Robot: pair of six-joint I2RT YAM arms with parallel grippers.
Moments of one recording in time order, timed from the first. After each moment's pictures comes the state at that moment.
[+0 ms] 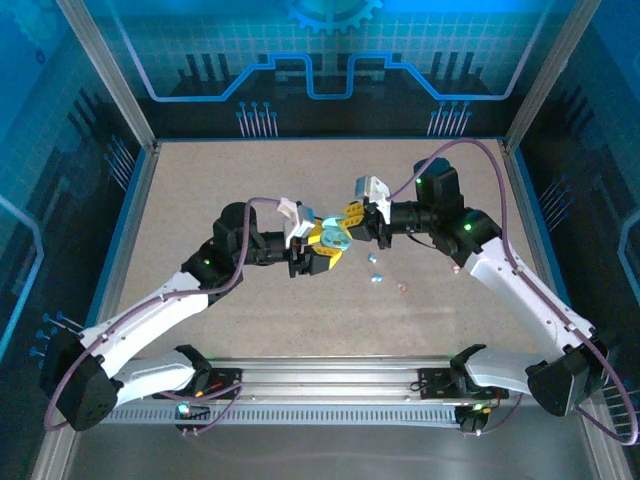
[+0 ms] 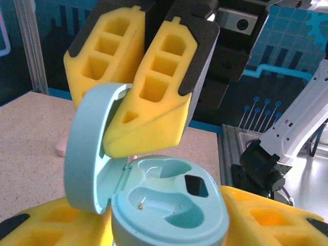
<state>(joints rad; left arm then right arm) -0.62 1.11 0.82 0.17 0.71 -0.06 0.50 1.21 1.20 -0.44 -0.82 -0.41</state>
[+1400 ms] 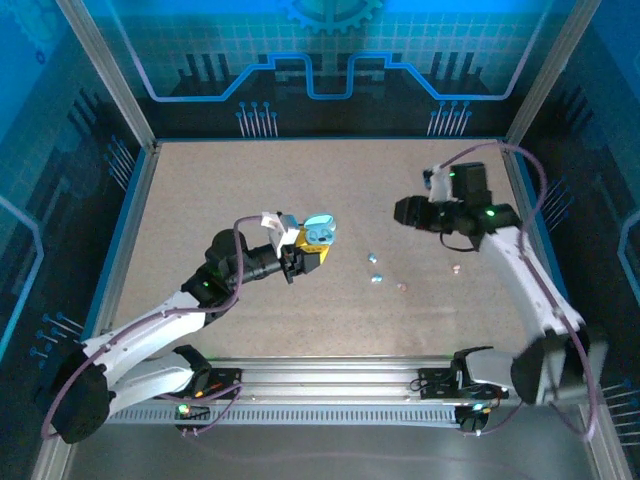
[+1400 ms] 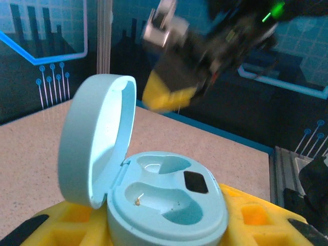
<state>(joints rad) -0.62 1.02 0.57 0.43 0.45 -0.15 0.16 1.32 1.12 -0.72 -0.49 0.38</state>
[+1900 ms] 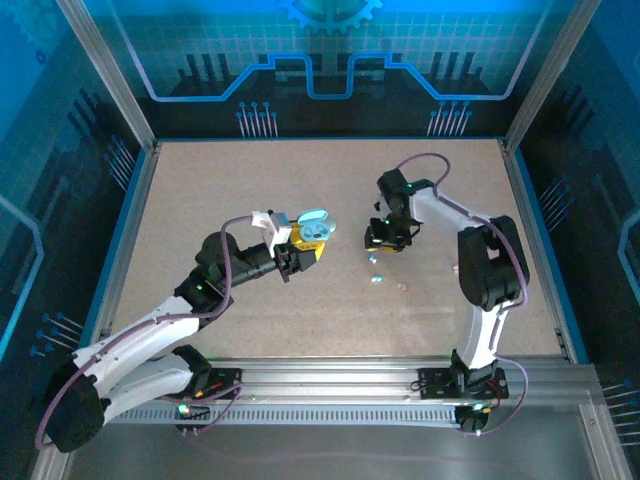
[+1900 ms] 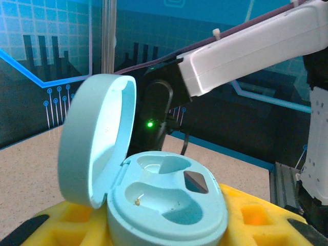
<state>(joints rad) -0.62 0.96 0.57 0.44 0.43 -0.16 0.36 1.91 1.39 -0.92 -0.23 0.38</state>
